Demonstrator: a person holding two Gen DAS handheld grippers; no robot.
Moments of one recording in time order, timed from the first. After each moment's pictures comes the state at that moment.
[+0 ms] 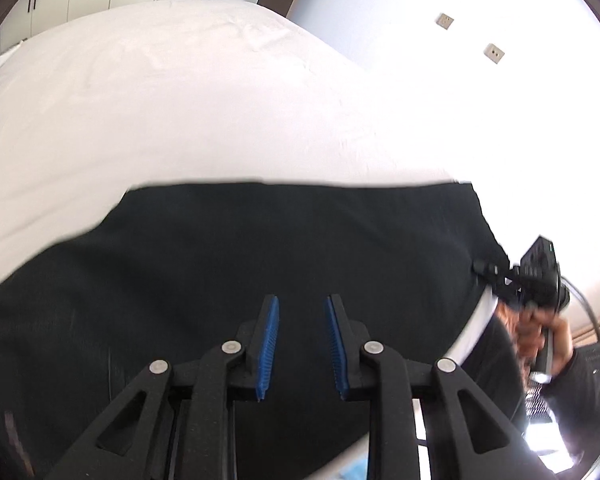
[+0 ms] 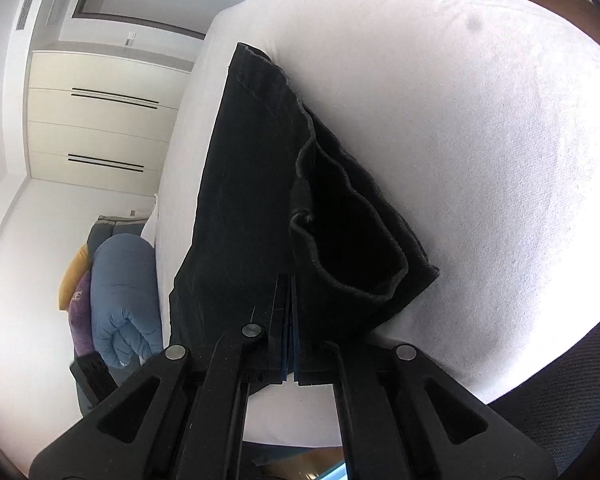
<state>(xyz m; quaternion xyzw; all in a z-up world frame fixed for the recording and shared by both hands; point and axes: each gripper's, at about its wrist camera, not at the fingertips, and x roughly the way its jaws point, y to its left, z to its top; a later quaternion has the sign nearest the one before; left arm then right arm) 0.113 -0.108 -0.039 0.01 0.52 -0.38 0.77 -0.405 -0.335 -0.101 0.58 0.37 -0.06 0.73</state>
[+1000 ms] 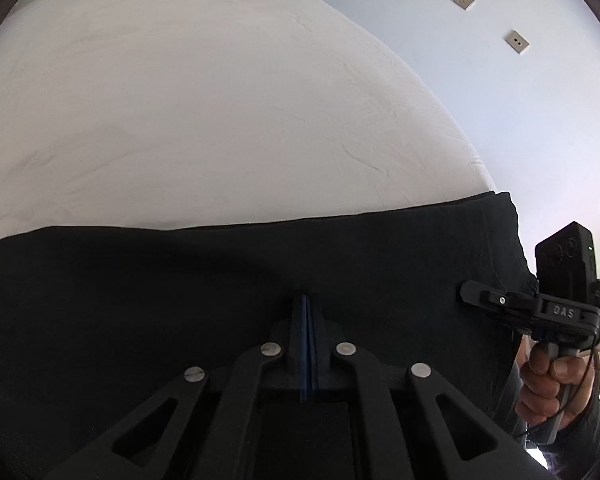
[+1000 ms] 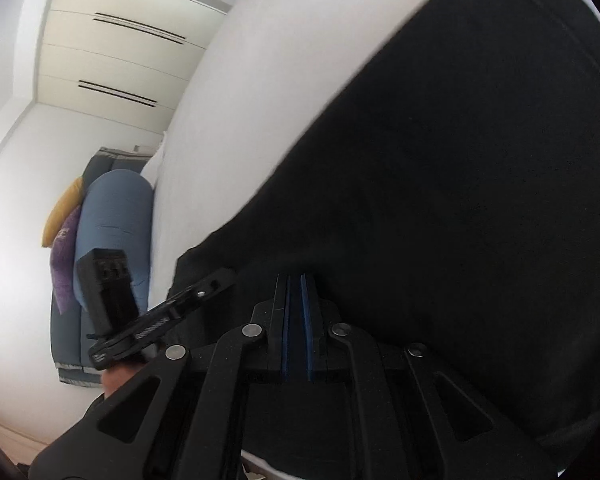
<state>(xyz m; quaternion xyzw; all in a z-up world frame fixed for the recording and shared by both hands) 0.166 -0.190 -0.100 0.02 0.56 -0.37 0.74 -0.270 -0.273 -0.082 0.51 0.44 0.01 0.74</state>
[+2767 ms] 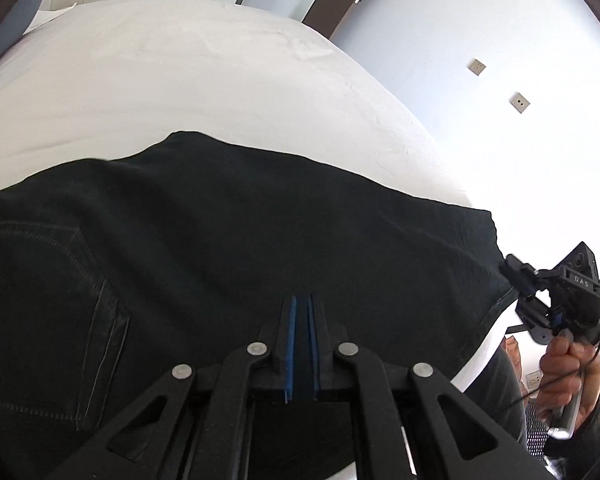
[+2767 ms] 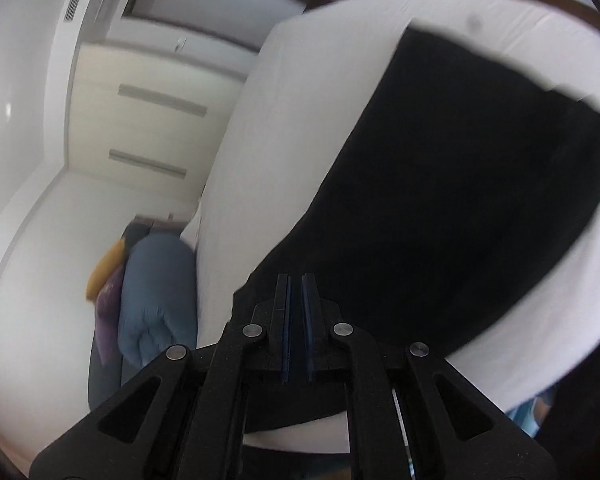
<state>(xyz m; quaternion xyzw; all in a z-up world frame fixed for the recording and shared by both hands) 0.092 -0.088 -0.079 -0.07 0.50 -0.33 0.80 -0.299 -0.246 -0.039 0.57 0.32 0.00 0.76</state>
